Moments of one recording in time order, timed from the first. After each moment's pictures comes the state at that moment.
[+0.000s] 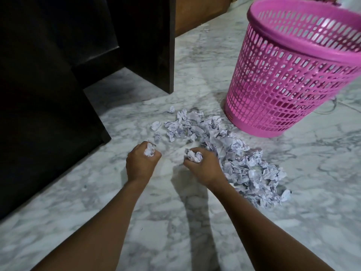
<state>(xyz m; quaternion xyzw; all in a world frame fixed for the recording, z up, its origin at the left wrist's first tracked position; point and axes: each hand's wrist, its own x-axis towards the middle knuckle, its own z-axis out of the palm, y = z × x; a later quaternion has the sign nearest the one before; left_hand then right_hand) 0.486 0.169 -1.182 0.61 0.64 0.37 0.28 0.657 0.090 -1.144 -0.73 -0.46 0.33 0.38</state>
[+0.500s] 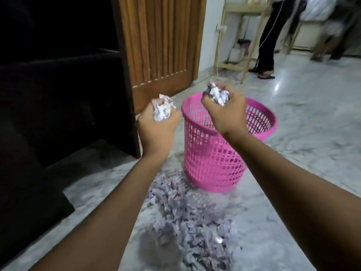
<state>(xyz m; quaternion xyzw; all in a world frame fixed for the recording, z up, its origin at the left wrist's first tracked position) 0.680 0.166 -0.885 0.54 0.35 0.68 0.36 0.819 0.127 -0.854 -0.58 -0.49 0.07 0.64</state>
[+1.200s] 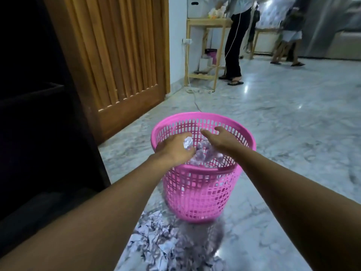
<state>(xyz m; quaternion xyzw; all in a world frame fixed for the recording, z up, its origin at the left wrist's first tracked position) 0.809 0.266 -0.898 0.89 0.36 0.16 0.22 0.960 0.185 -0.883 -0.85 -0.39 0.18 0.31</state>
